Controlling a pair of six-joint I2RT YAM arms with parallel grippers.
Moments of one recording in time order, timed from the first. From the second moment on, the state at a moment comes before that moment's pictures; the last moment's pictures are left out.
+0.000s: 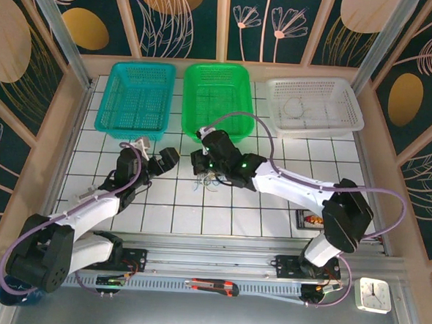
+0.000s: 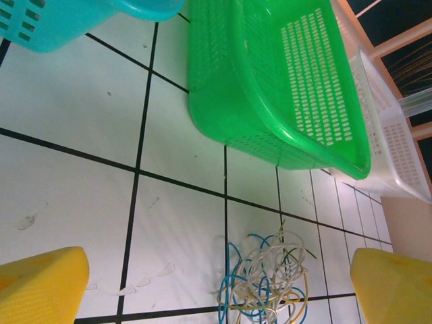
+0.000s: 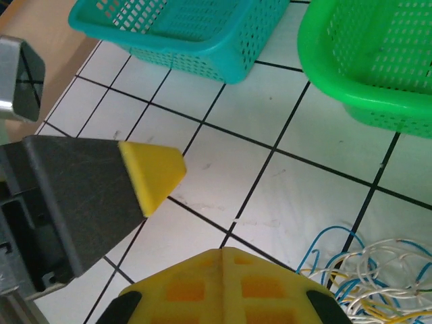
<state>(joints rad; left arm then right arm) -0.33 1.14 0.38 0.31 0.20 -0.85 0.97 1.60 1.17 -0.20 0.05 0.49</state>
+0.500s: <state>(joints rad) -0.33 1.06 0.37 0.29 0.15 -0.85 1.05 1.84 1.21 -0.30 0.11 0.41</state>
